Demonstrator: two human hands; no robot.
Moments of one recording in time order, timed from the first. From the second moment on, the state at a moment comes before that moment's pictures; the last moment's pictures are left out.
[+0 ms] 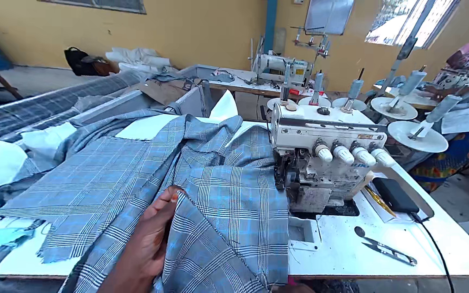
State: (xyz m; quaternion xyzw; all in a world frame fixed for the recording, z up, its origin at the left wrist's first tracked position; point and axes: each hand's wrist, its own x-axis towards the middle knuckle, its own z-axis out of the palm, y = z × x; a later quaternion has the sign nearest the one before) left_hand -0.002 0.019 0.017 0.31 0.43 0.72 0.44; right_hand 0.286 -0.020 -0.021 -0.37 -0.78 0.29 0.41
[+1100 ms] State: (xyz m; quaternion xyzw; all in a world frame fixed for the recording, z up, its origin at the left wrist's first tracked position) left_hand -0.078 0.086 0.030 0.50 0.58 0.60 0.25; right_hand 0.253 0.088 0.006 -0.31 -0.80 0.09 0.51
